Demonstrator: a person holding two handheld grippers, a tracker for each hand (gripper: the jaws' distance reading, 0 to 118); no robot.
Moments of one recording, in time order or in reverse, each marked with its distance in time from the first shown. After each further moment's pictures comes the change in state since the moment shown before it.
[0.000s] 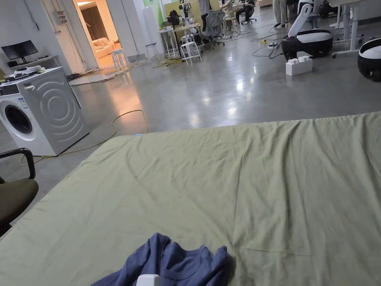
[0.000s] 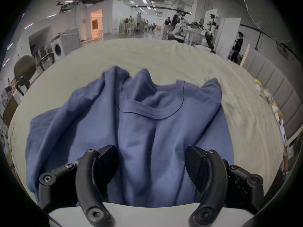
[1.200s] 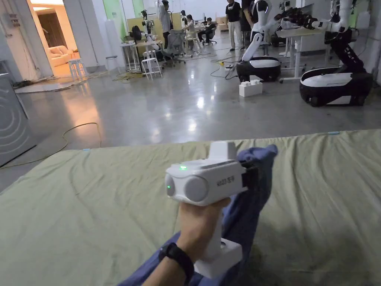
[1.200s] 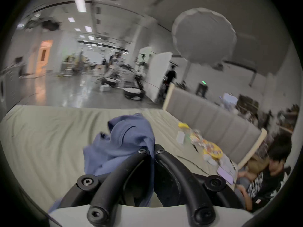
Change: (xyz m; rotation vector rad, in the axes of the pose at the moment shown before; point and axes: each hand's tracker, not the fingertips) left arm 0.347 0.229 0.078 0.423 -0.592 -0.275; right arm 0.077 -0.040 0.048 -0.018 -0.154 -0.222
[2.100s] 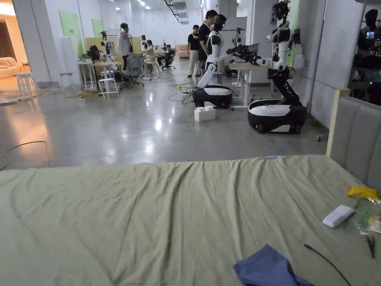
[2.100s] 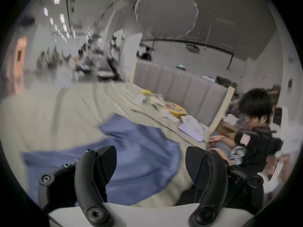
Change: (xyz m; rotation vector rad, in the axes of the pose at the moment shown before) left arm 0.129 -0.175 0.148 -0.051 -0.131 -0.092; right arm -0.028 0.023 0.017 0.133 0.161 0.139
